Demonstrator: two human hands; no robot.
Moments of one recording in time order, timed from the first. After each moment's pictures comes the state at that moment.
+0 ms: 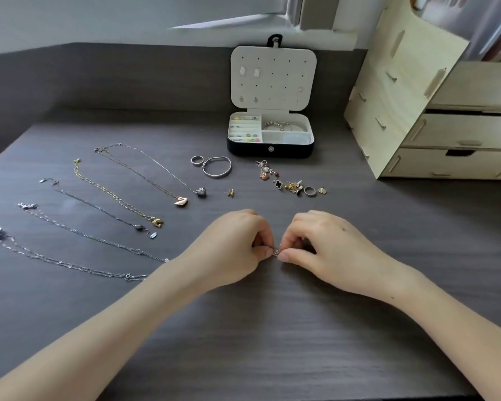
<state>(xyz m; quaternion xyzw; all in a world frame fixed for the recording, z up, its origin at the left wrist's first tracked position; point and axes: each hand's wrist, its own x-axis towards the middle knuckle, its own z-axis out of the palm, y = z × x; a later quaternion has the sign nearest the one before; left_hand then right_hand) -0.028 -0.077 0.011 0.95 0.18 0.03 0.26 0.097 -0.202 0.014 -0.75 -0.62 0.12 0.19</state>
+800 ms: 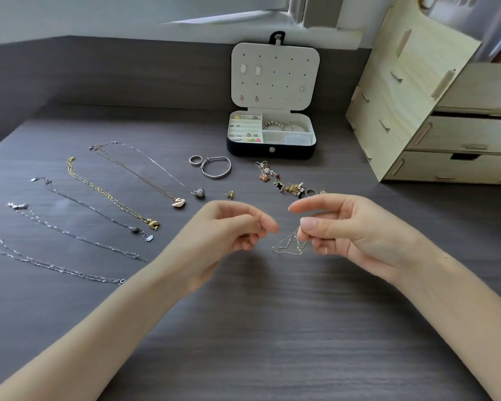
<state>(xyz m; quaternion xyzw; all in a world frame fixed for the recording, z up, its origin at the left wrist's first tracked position) -0.037 -0.073 0.024 0.65 0.25 0.12 0.70 0.110 -0.201 0.042 -0.61 -0.28 0.50 0.54</state>
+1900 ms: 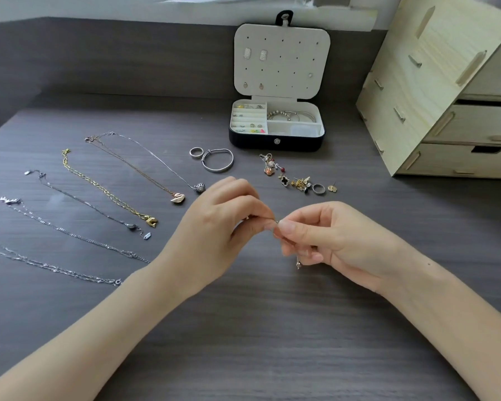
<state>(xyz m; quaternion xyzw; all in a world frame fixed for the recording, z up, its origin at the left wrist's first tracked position) -0.033 -0.057 0.002 0.90 0.05 0.38 0.21 0.097 -0.186 0.027 -0.59 -0.33 0.54 0.50</state>
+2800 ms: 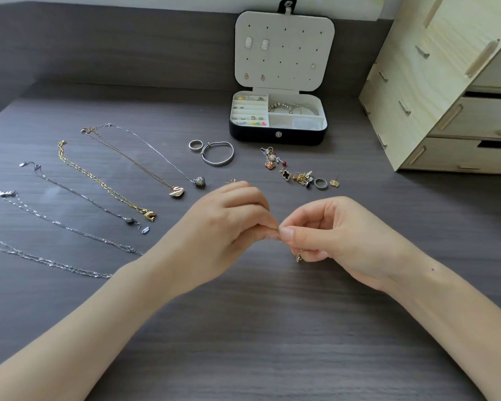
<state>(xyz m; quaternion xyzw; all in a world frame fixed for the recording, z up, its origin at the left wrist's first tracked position) -0.036 -0.053 0.004 0.94 -0.03 0.30 0.18 0.095 -0.187 0.027 -0.63 -0.36 0.49 0.49</state>
